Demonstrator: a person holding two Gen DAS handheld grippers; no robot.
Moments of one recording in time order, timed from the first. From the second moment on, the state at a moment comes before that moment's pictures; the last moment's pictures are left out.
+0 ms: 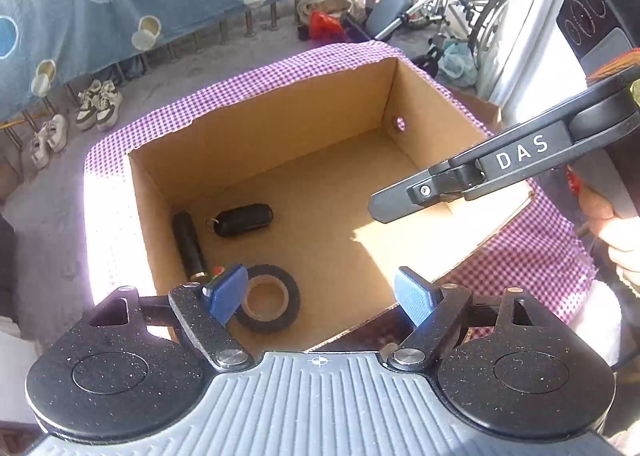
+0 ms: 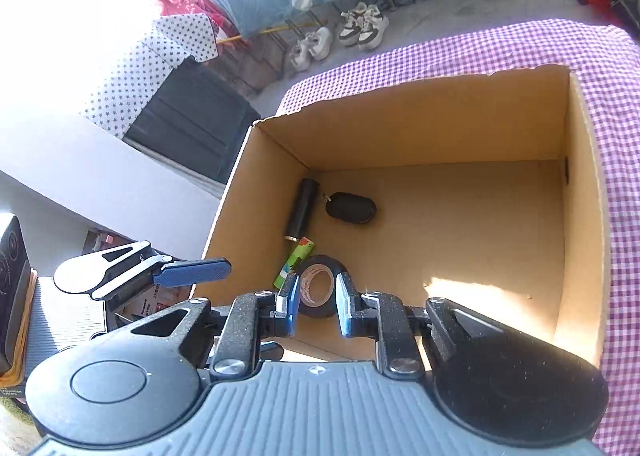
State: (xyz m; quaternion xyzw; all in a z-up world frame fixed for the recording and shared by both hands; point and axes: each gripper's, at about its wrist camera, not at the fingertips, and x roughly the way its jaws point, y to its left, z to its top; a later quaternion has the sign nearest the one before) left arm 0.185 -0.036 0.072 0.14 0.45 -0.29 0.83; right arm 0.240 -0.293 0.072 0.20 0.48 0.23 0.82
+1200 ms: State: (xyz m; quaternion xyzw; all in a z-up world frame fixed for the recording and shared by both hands) left arm 0.079 -0.006 -0.032 0.11 0.43 -0.22 0.87; right arm 0.084 -0.199 -0.030 0.14 0.46 0.18 0.86
